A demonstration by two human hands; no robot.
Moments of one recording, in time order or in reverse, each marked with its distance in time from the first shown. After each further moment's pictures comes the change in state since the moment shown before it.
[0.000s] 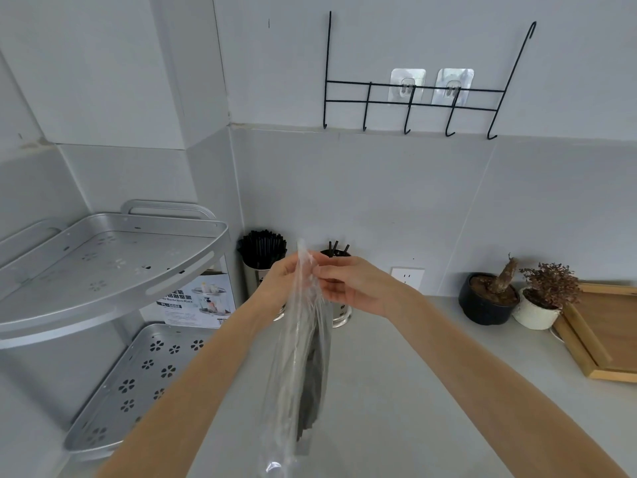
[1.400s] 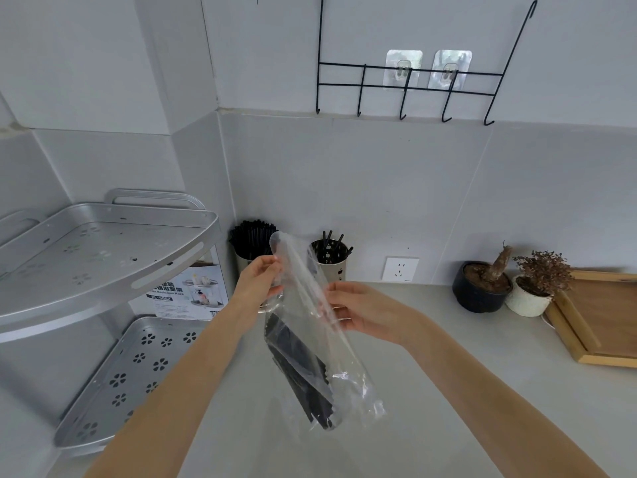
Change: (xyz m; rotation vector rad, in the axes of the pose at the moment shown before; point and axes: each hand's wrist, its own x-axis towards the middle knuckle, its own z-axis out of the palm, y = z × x) left_hand 0.014 -0.045 -0.025 -0.063 0.378 -0.246; right_hand -0.022 0.036 -0.011 -0.152 -0.080 0.064
